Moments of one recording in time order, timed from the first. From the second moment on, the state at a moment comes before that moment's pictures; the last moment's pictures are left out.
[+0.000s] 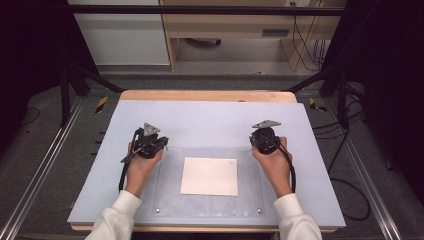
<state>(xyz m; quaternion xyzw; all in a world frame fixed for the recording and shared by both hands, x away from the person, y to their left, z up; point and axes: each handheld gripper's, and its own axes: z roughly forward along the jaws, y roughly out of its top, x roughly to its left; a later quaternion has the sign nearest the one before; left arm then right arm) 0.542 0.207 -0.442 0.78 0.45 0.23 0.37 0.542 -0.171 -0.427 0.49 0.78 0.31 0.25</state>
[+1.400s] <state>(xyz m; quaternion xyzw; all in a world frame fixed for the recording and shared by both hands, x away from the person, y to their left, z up) 0.563 0.208 -0.435 0.78 0.46 0.20 0.37 0.562 -0.175 -0.423 0.51 0.78 0.30 0.20</state>
